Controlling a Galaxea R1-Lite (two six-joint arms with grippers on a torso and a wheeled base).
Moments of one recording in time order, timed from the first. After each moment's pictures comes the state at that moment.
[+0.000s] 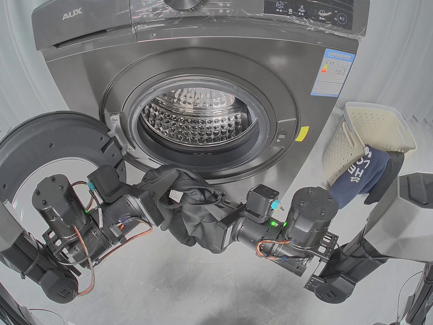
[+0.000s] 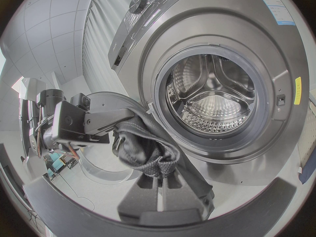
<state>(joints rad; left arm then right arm) -0.55 1.75 -0.36 -1.54 -0.13 -0.36 0.87 2.08 -0.74 -1.41 -0.04 0.16</state>
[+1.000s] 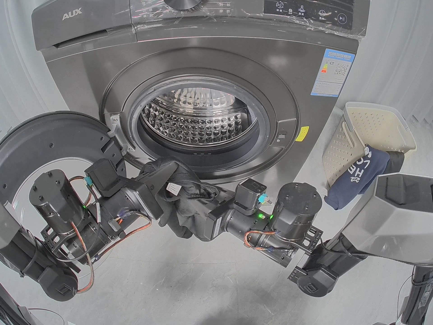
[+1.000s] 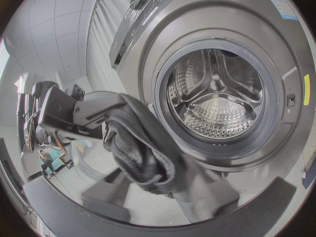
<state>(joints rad) -0.55 1.74 -0.38 -1.54 -0.12 -0.36 0.85 2.18 -0.85 -1.44 0.00 0.14</state>
